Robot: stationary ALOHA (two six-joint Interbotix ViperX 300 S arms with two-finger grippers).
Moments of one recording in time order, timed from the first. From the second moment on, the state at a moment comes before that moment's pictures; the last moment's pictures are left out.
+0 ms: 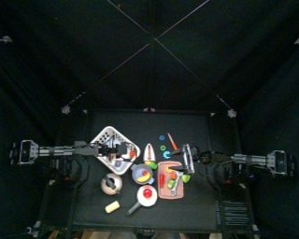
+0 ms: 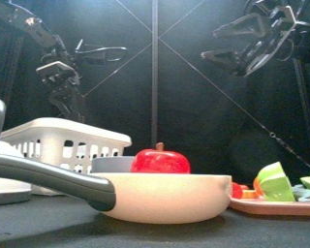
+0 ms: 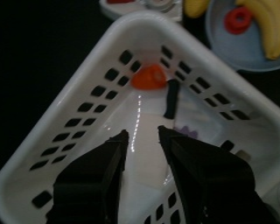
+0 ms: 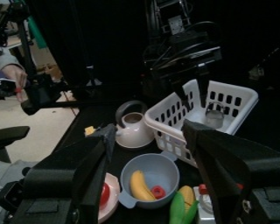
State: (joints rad) left arm 0.19 -0.38 0.81 0.14 0.55 0.18; right arm -0.27 -0.57 1.07 -0.67 -0.67 0.65
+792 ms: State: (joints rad) left arm 0.24 -0.11 0.86 0.08 0.34 0.25; right arm -0.27 -0.57 1.07 -0.67 -0.67 0.65
